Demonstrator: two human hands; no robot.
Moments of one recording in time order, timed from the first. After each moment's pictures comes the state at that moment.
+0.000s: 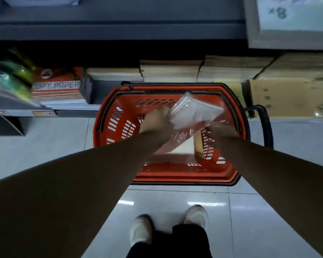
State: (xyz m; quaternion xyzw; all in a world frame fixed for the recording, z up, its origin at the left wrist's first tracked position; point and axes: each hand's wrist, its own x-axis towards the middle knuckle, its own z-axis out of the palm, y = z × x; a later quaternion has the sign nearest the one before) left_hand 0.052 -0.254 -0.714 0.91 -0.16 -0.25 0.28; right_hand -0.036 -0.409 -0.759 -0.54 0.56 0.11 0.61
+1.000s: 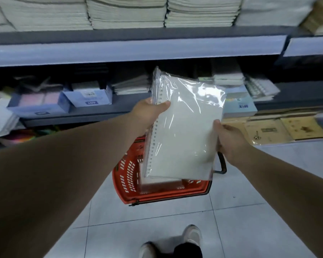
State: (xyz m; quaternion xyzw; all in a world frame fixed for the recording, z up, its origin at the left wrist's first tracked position) left_hand 0.087 -0.243 -0.422 0.74 -0.07 -0.38 0.54; right_hand -0.081 -0.396 -0.466 -0.60 0.54 -0.09 0.58
